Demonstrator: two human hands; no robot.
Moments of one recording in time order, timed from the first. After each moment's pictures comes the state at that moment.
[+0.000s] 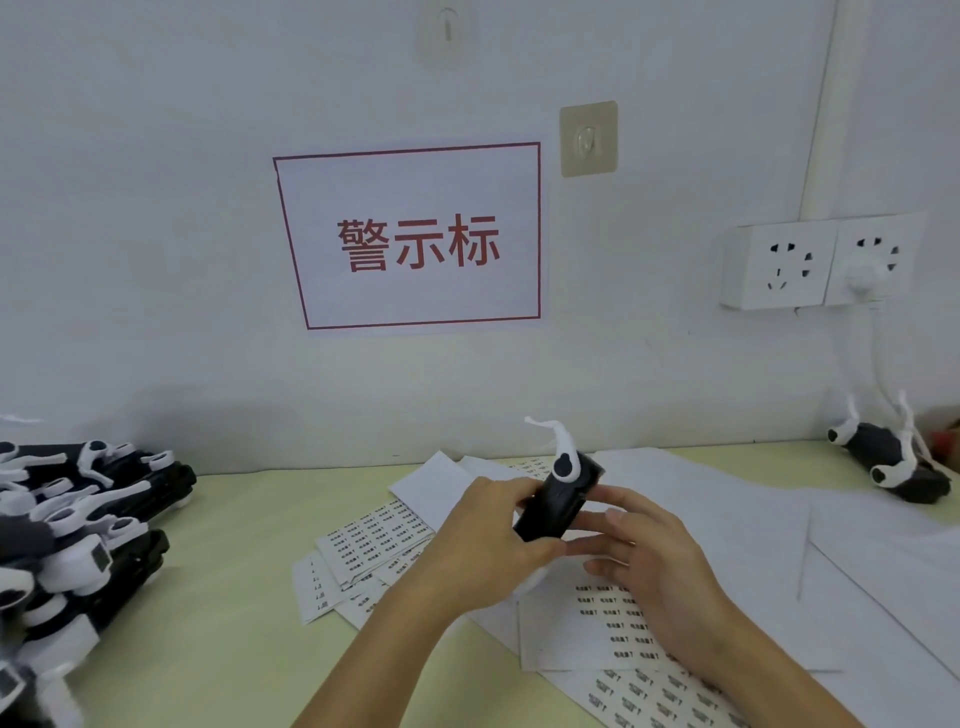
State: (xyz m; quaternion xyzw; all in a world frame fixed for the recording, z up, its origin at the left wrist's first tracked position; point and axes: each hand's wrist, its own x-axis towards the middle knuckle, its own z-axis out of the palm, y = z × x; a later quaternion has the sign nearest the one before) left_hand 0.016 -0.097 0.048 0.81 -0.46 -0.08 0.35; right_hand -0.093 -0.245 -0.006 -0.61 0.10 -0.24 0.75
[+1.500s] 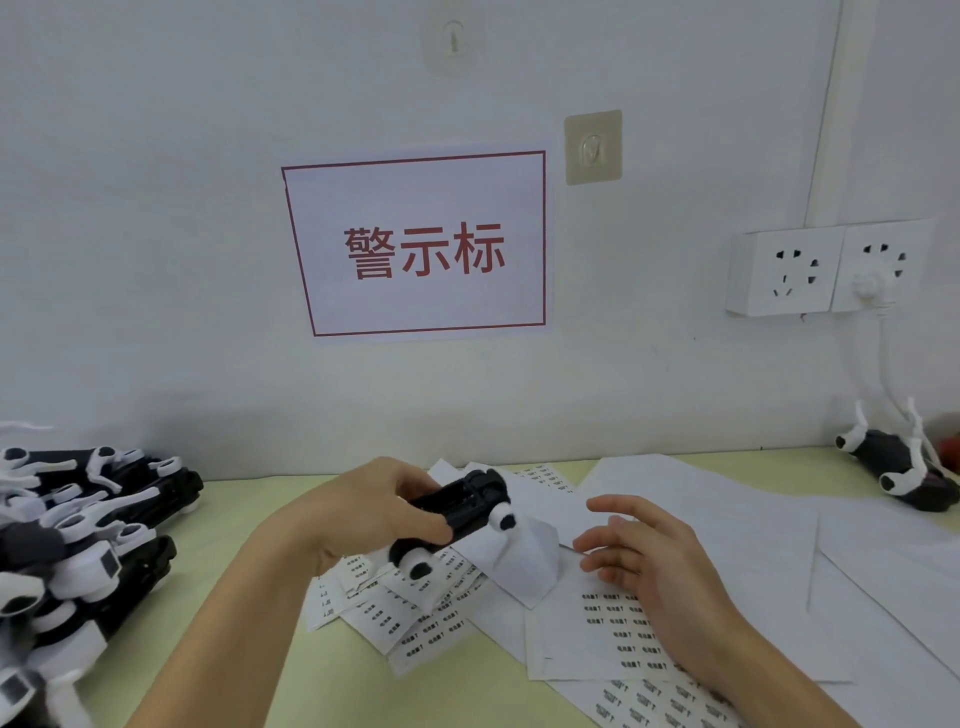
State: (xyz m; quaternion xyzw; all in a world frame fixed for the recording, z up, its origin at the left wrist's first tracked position) left_hand 0.065 -0.029 0.099 0.86 -0.31 -0.23 0.34; right_hand -0.092 -0.243 -0.005 -0.60 0.16 -0.26 0.74
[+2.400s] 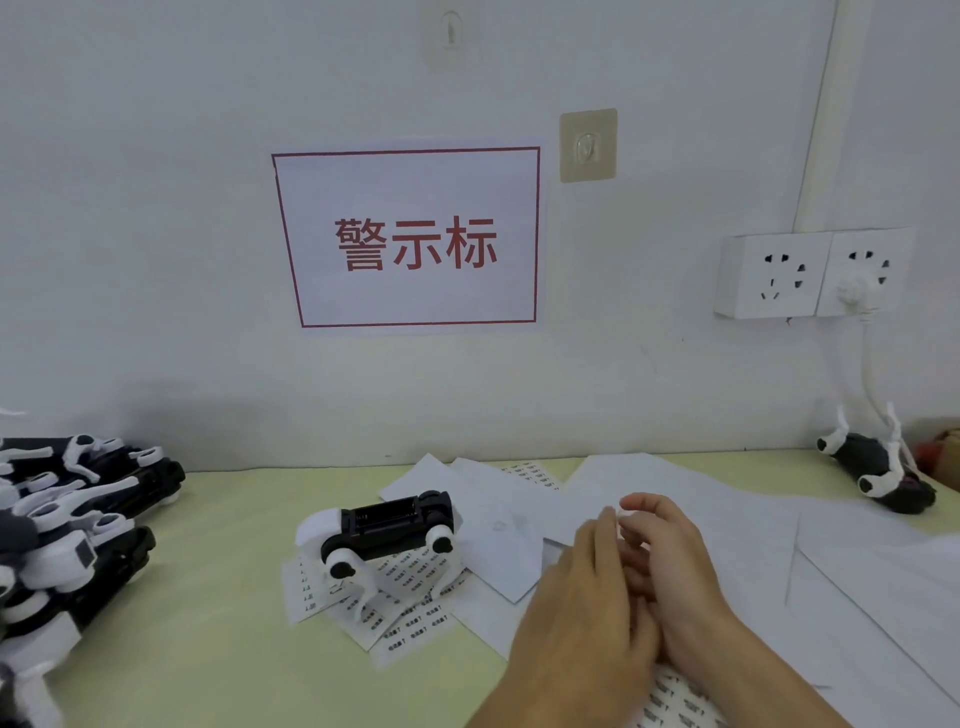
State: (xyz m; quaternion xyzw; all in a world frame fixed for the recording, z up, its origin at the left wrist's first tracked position) left_hand -0.054 -0.143 -0.018 0.81 -0.51 0.03 0.30; right_hand -0.089 -0.247 -0.002 -0.53 0.29 -0.31 0.74
